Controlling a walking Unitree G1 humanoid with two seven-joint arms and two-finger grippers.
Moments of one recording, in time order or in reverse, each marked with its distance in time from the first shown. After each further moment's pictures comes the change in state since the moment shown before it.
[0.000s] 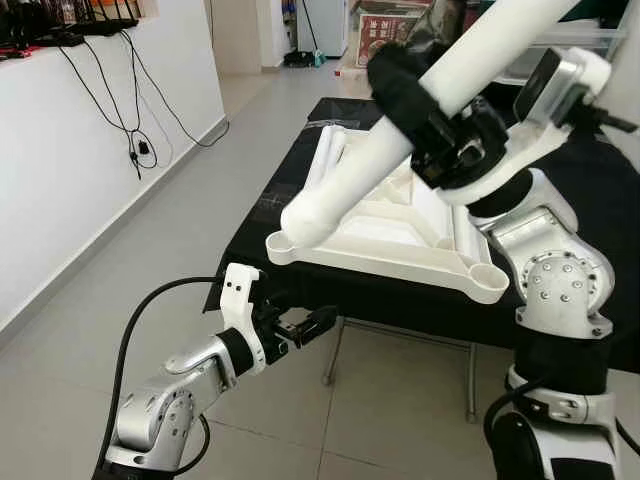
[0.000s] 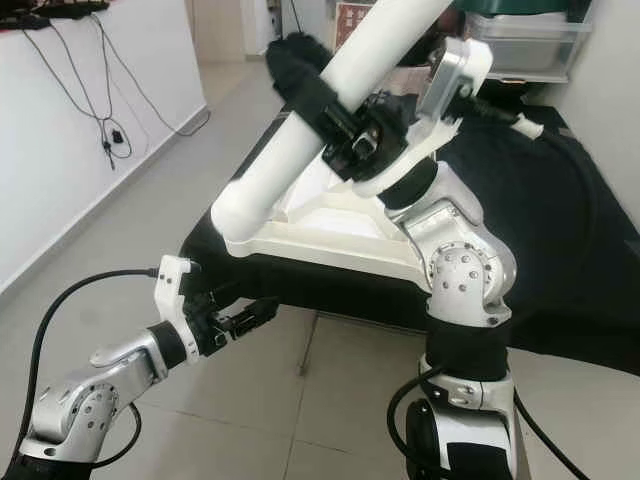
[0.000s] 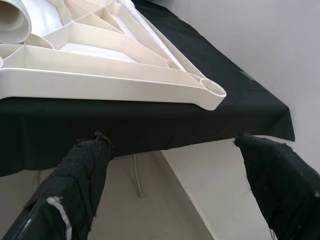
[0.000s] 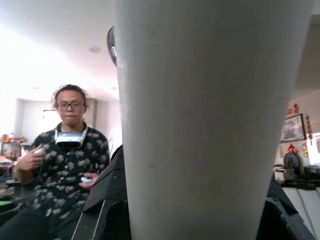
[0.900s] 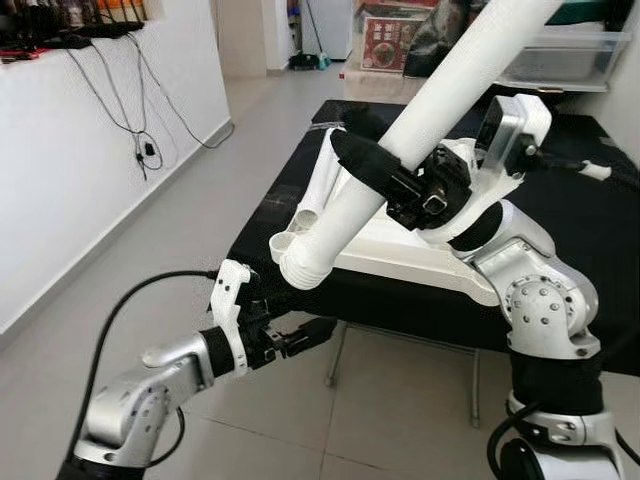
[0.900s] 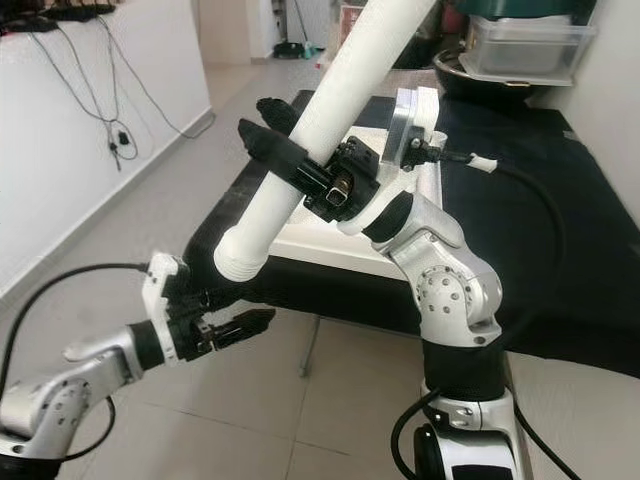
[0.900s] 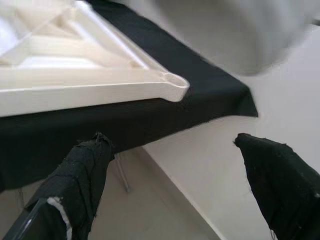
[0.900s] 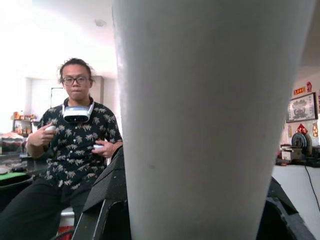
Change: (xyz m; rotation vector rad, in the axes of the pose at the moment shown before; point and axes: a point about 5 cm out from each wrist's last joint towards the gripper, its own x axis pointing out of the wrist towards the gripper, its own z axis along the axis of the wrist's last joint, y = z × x) left arm -0.015 -0.003 0.022 0.130 0.061 -0.234; right arm -0.009 0.003 -0.024 -0.006 0.107 0.008
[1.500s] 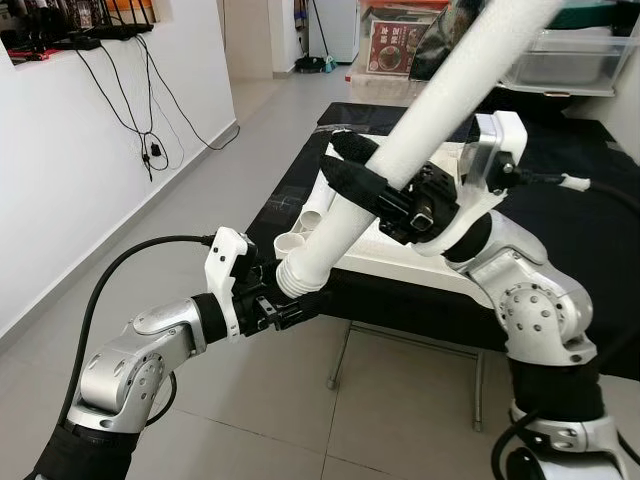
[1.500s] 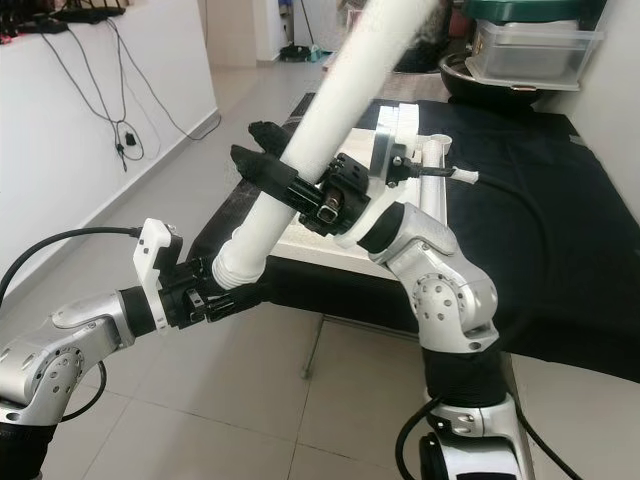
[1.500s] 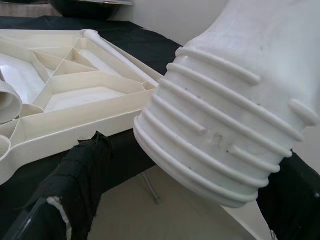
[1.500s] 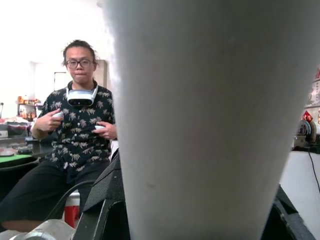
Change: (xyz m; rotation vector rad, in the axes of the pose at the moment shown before) left arm 0.003 0.011 0.026 0.124 -0.038 0.034; right arm -0.004 0.003 -0.014 0.009 0.078 0.028
